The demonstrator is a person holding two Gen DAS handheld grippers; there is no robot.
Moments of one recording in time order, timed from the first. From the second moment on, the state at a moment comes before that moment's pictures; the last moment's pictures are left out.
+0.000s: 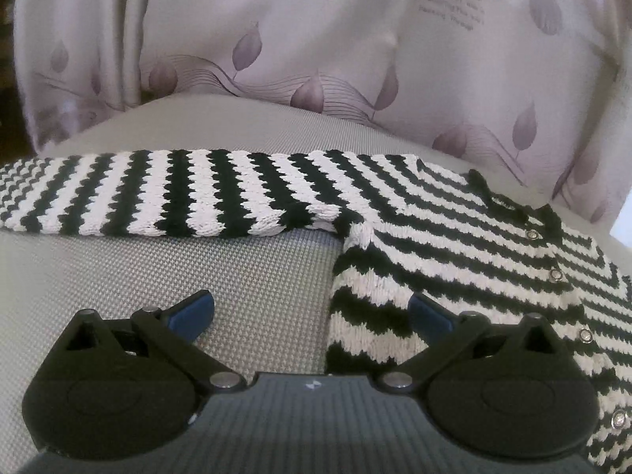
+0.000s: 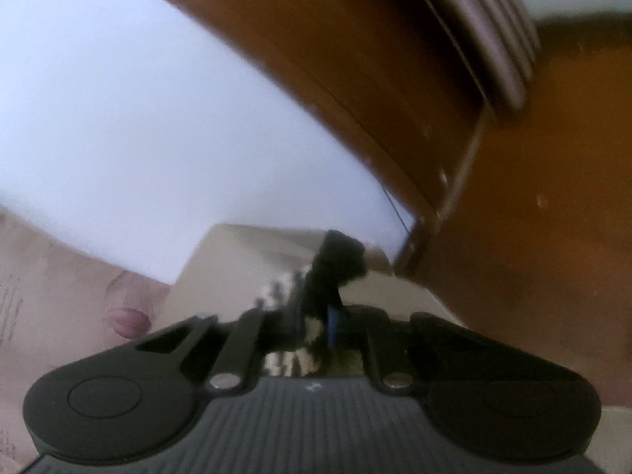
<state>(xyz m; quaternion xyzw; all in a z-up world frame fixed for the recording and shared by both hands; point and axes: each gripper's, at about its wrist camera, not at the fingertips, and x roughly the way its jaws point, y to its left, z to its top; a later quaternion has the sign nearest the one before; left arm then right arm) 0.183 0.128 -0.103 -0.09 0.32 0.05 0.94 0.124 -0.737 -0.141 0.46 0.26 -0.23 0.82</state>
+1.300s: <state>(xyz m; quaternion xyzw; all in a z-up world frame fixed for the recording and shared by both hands) 0.167 0.160 -0.100 -0.23 0.27 0.01 0.94 0.285 -0.182 -0.060 0.45 0.30 0.22 0.81</state>
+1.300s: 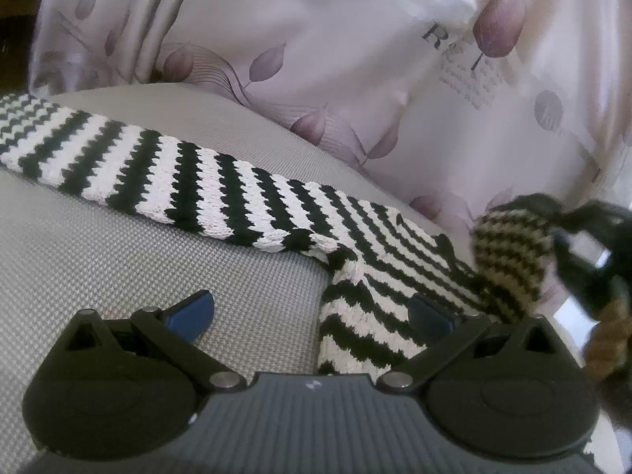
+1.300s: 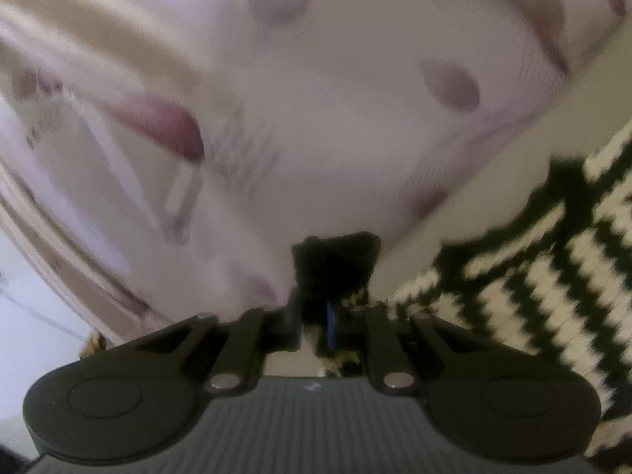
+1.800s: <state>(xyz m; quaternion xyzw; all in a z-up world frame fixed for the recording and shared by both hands) 0.166 0.162 -0.099 -0.24 0.27 0.01 0.93 0.287 -0.111 -0.092 0.32 0.40 0.27 0.82</state>
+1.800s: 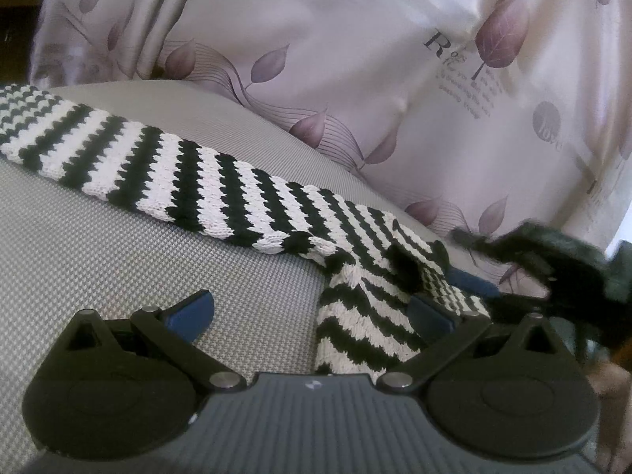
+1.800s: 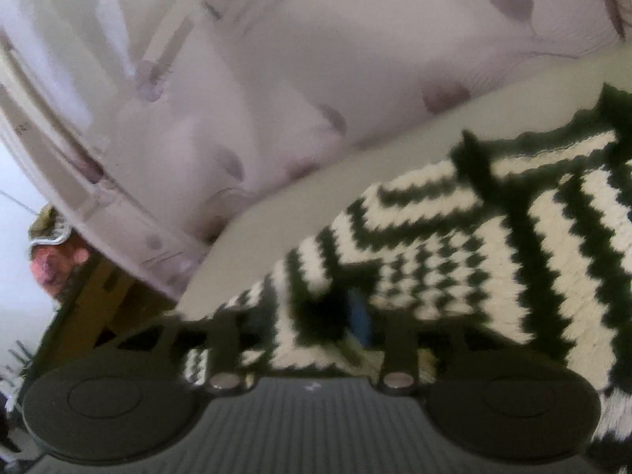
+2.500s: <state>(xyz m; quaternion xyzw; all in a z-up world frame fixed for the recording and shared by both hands) 0.115 0.340 -0.021 -0.31 0.24 0.15 0.91 0.067 -0.237 -0.036 0.34 0.34 0.31 0.82</state>
